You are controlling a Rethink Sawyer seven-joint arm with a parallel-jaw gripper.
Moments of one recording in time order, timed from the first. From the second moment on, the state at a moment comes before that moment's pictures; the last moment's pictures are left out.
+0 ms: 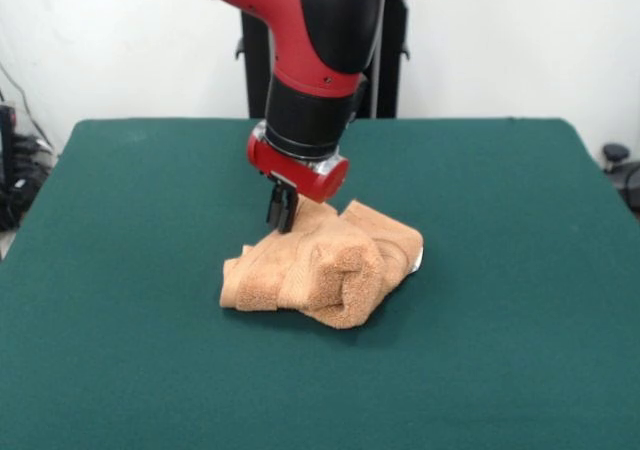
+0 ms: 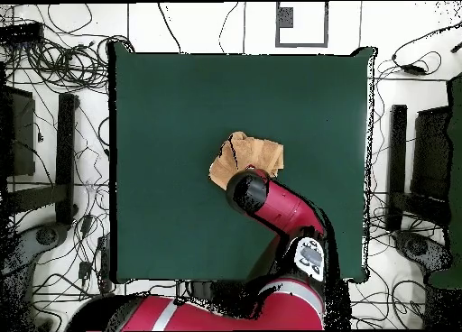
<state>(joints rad) -0.04 -0.38 -0.31 1.72 0.35 0.22 1.84</state>
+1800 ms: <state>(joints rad) -0.04 -0.47 -0.31 1.75 0.32 0.22 1.84</state>
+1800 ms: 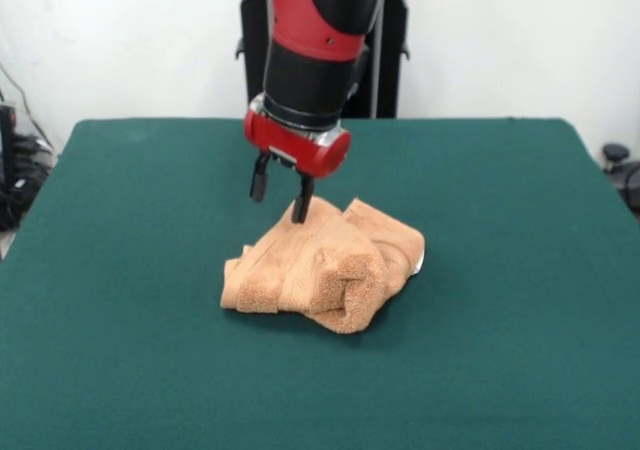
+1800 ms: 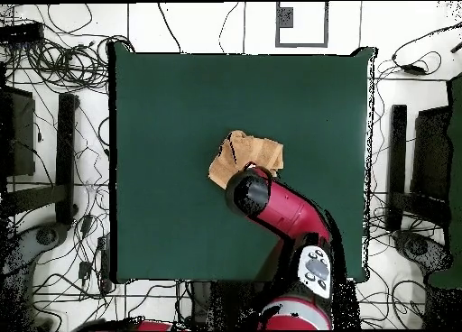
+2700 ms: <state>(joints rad) -0.25 -0.54 -0.07 1.90 0.30 0.01 1.84</state>
